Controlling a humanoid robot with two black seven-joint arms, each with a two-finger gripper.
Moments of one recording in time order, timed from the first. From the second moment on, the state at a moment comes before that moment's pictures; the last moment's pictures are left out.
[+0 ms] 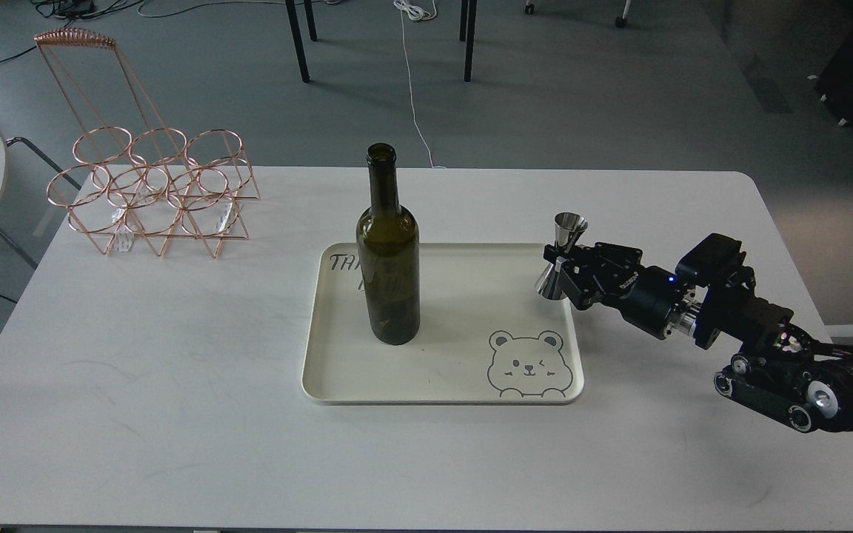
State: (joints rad) left arm -0.70 0.82 -0.78 -0.71 -0.32 -0.49 -0.37; right arm 0.81 -0.52 0.02 0.90 -1.46 -0.49 0.49
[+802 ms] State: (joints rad) left arm -0.70 0.82 -0.78 -0.71 -0.32 -0.49 -0.36; right arm 0.63 -0.59 0.15 0.64 -1.44 -0.49 0.49
